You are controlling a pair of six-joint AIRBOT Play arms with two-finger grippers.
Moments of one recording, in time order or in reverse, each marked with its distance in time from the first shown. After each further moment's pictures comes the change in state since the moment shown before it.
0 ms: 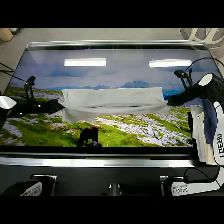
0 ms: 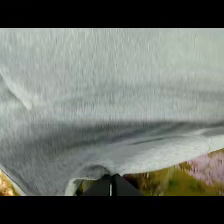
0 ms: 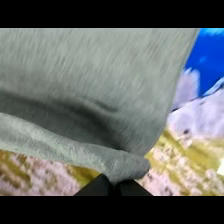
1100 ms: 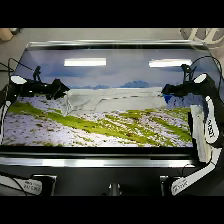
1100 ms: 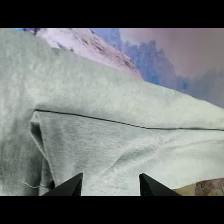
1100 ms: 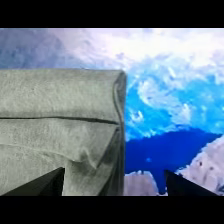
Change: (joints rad) left arm 0.050 -0.498 0.452 -0.153 -0.098 -0.095; right arm -0.050 -0.267 0.178 0.162 -0.203 0.162
